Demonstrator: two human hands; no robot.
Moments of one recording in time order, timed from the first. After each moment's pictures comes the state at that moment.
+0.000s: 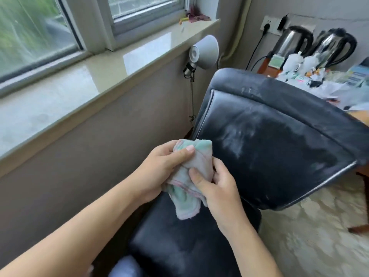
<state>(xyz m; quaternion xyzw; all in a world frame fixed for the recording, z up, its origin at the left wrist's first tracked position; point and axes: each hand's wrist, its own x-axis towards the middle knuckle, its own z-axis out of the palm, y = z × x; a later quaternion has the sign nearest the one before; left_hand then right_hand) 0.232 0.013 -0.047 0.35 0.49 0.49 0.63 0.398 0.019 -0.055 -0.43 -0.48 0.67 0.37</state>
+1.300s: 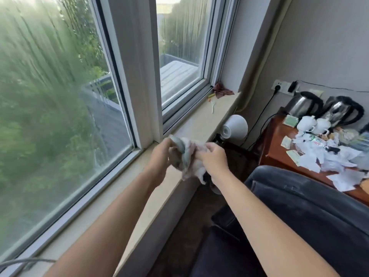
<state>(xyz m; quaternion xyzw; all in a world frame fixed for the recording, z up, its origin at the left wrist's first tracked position) -0.022 0.220 0.090 0.30 0.56 0.56 0.54 0.130 0.287 0.066 -0.58 -0.54 0.51 0.34</state>
